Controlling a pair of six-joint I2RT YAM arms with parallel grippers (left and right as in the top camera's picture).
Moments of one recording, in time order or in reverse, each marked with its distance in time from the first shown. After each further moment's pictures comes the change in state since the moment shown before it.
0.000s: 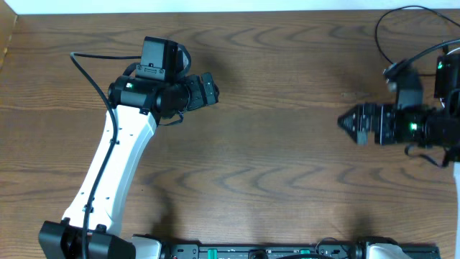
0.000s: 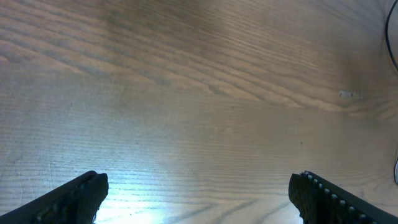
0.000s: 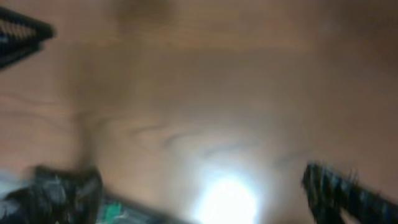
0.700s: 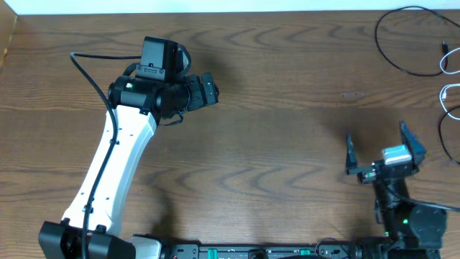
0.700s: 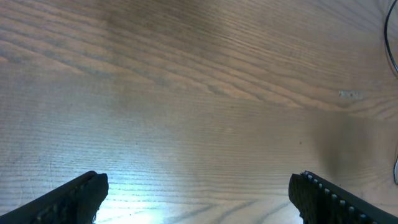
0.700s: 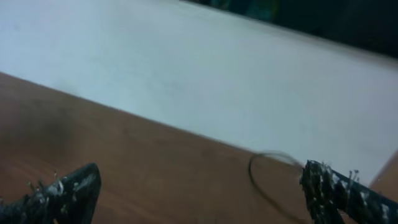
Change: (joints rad) left arm 0.000 -0.001 0.000 0.001 0.000 0.000; right arm 0.039 -1.097 -1.382 1.395 0.251 -0.188
